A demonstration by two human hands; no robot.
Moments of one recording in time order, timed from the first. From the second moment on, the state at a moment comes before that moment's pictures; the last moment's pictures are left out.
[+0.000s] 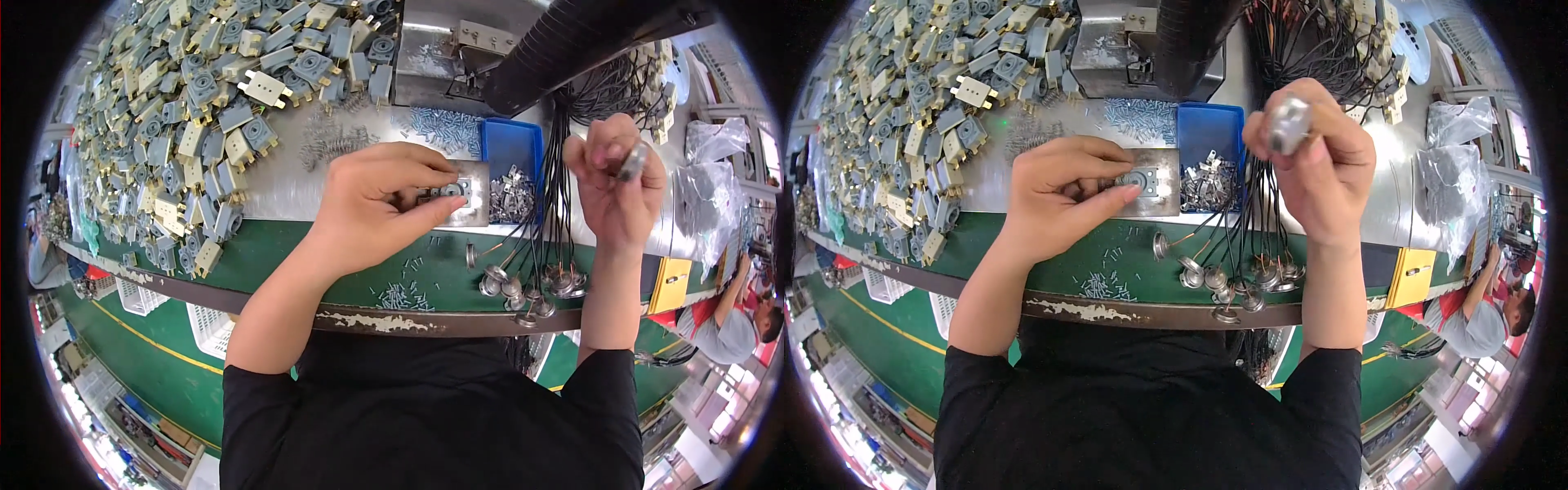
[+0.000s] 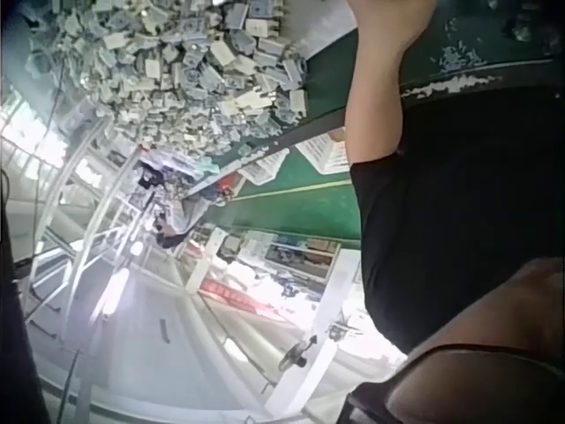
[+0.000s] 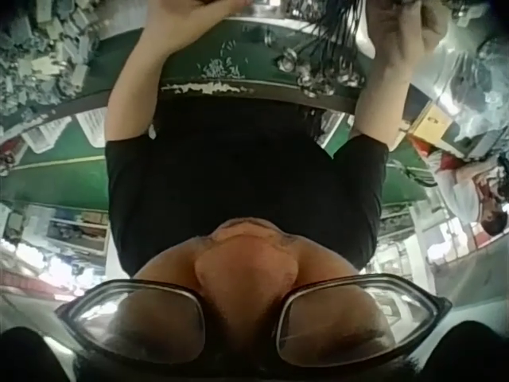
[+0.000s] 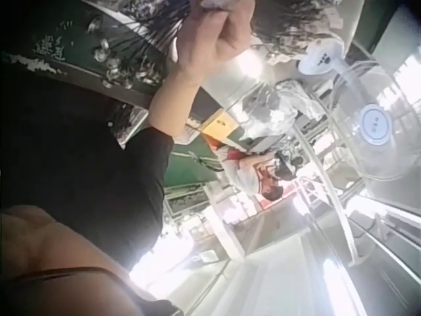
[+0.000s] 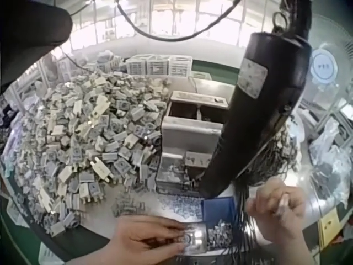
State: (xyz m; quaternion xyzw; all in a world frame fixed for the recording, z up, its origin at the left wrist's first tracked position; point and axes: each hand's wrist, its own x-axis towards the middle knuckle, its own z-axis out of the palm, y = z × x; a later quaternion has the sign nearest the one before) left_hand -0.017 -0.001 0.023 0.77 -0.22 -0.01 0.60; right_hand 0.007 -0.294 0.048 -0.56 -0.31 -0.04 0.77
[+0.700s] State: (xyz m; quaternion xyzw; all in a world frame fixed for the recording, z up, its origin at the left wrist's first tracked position) left_hand -0.013 -0.005 0.017 0.80 -0.28 0.06 0.53; right_hand -0.008 -0.278 0.057 -0.72 -0.21 0.04 0.66
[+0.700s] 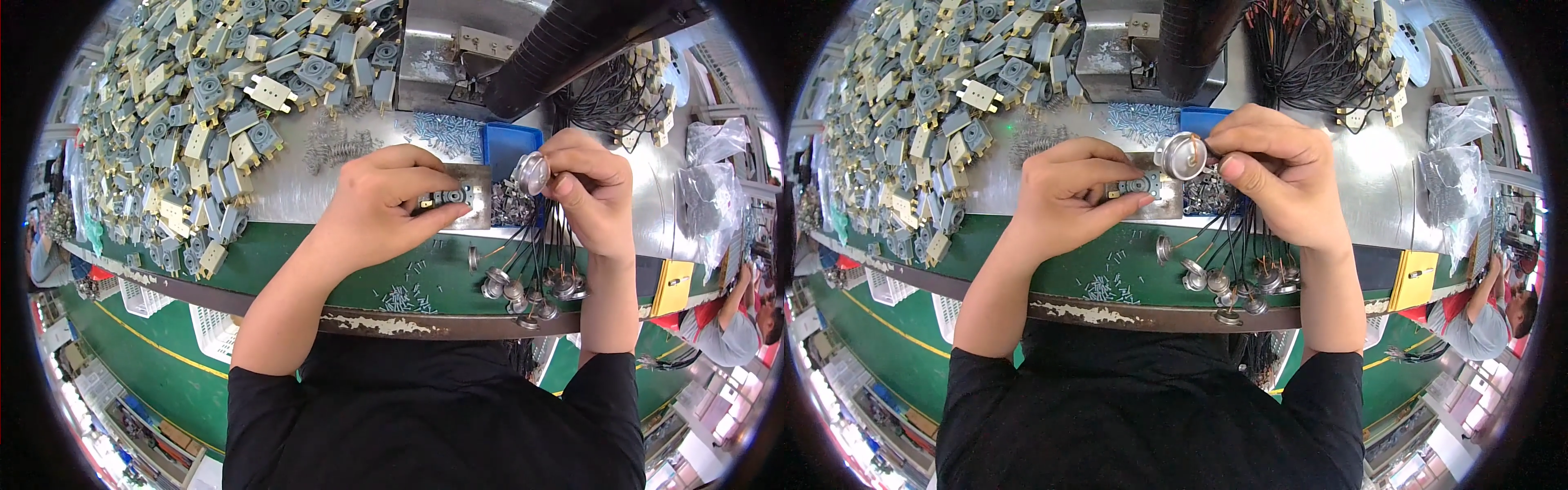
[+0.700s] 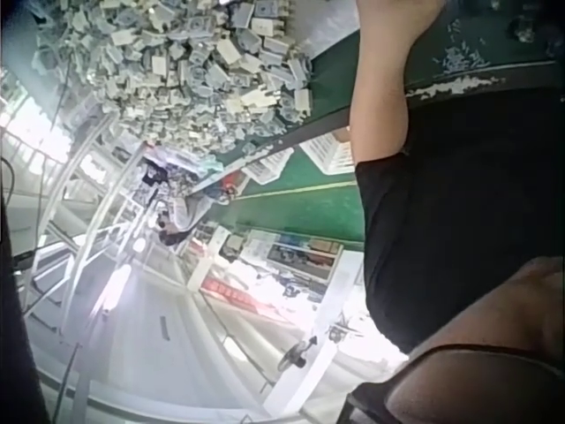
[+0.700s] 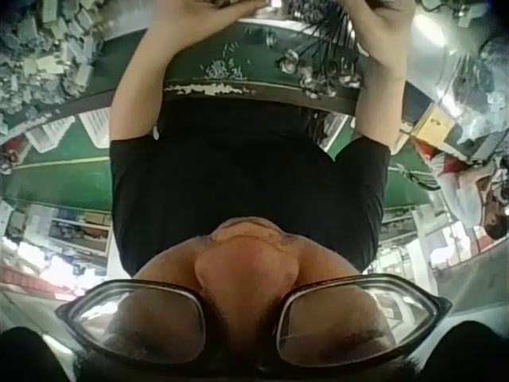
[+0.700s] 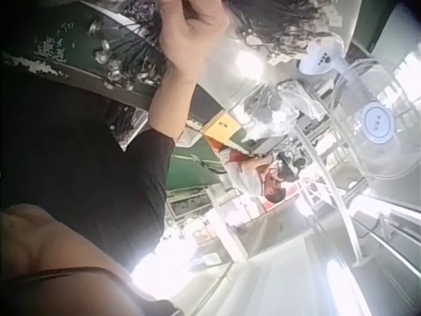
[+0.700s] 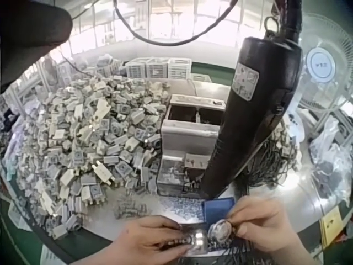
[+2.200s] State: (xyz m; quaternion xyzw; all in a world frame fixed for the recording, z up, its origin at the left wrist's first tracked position) left_hand -0.012 -0.005 0.011 0.77 -0.30 -0.01 0.56; right_hand -0.008 -0.248 0.062 -0.87 -0.24 0.10 0.42
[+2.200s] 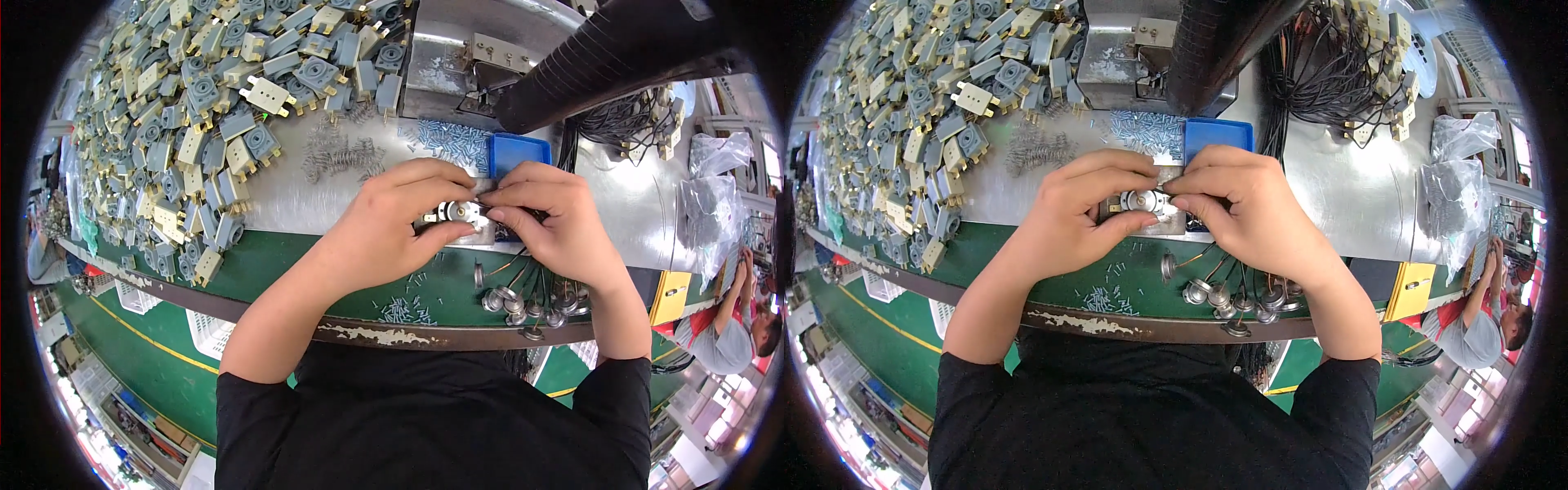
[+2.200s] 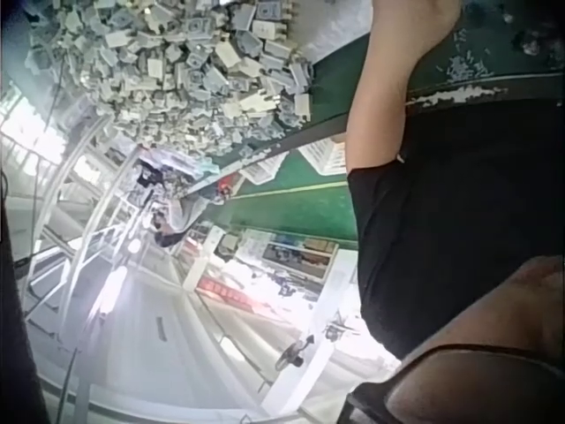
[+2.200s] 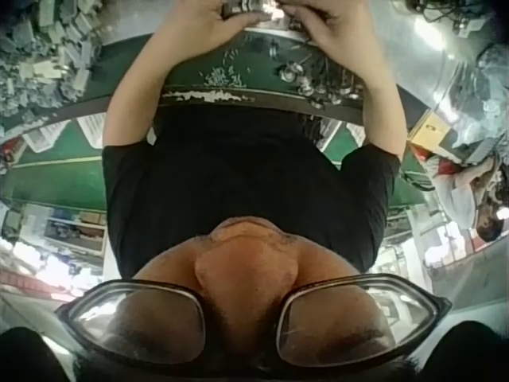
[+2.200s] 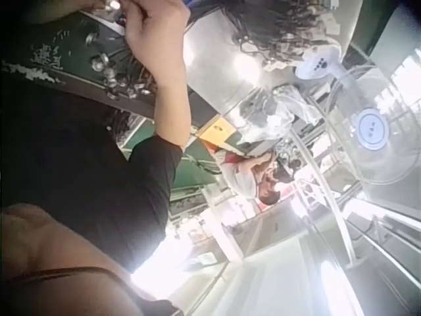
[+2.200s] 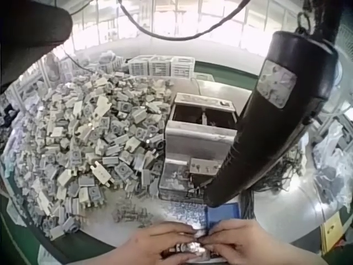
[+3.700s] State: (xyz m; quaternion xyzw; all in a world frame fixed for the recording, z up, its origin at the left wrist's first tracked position) left_hand -0.014 -0.005 0.005 0.77 -0.31 0.01 0.55; right_hand 0.000 -0.234 0.068 -0.87 -0.29 0.05 0.39
